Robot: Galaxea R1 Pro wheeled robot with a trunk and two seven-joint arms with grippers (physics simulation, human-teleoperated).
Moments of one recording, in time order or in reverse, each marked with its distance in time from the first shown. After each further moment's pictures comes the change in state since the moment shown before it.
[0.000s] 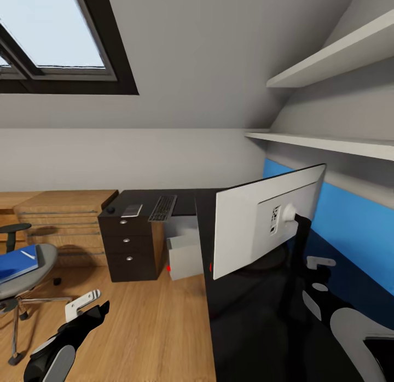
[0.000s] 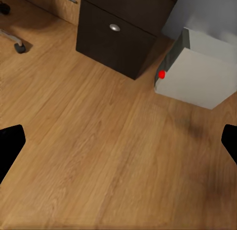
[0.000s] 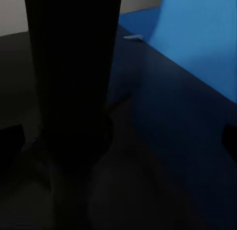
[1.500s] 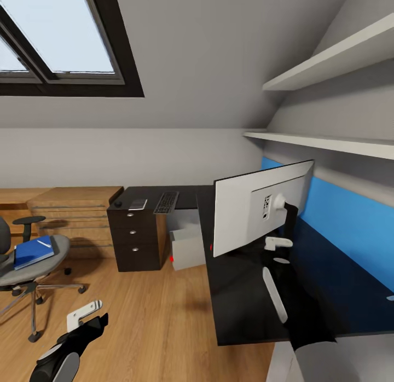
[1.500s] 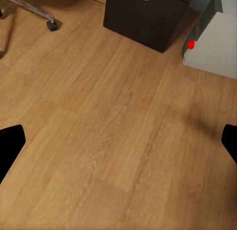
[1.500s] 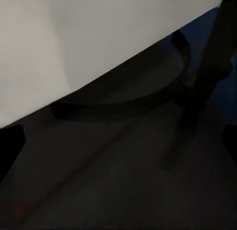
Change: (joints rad) left arm 0.000 -0.008 -0.010 0.101 -0.066 -0.014 0.000; right arm 0.292 0.276 -0.003 -1.064 -0.011 0.892 -0.086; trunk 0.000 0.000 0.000
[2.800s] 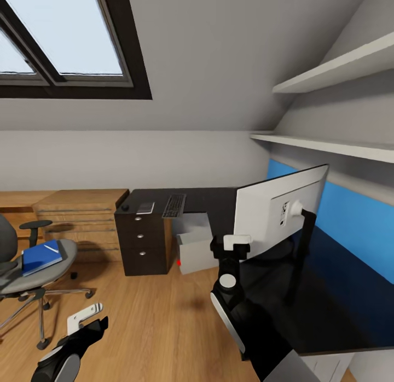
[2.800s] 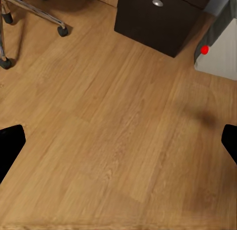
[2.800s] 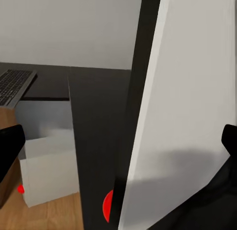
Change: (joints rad) left arm 0.000 -0.001 -0.002 0.026 -0.001 -0.001 0.000; right arm 0.023 0.103 0.454 0.032 0.057 -0.353 -0.384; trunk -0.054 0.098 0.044
